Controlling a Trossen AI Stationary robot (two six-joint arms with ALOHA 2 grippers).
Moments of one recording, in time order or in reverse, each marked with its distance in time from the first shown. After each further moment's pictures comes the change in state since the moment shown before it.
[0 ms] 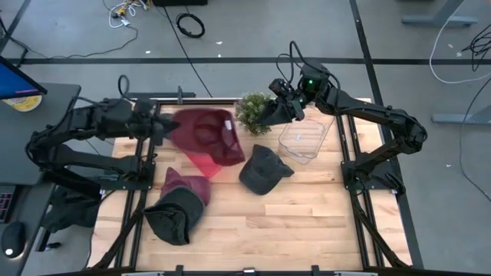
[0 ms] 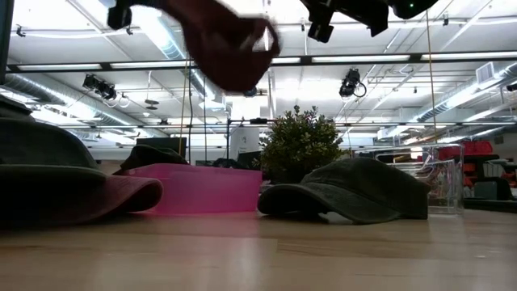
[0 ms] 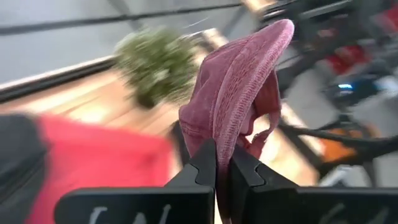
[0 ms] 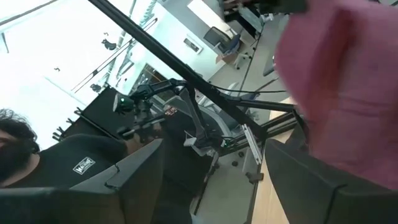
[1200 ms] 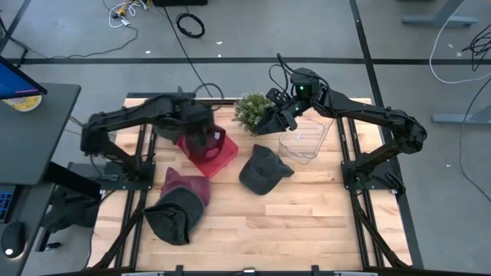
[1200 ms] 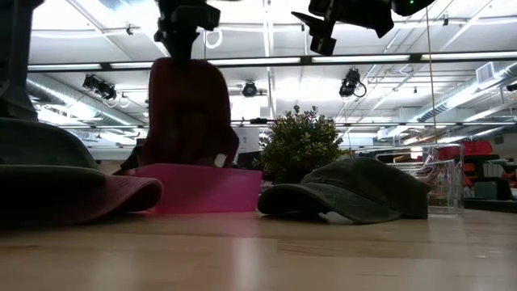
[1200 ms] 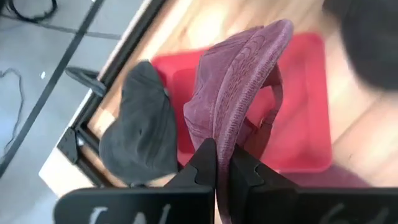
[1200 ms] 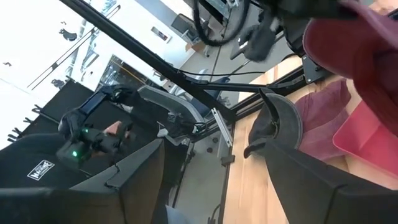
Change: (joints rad) left arm 0.046 0.724 0.421 -0.593 -0.137 0.323; right arm 0.039 0.001 0.000 -0.245 0.113 -0.183
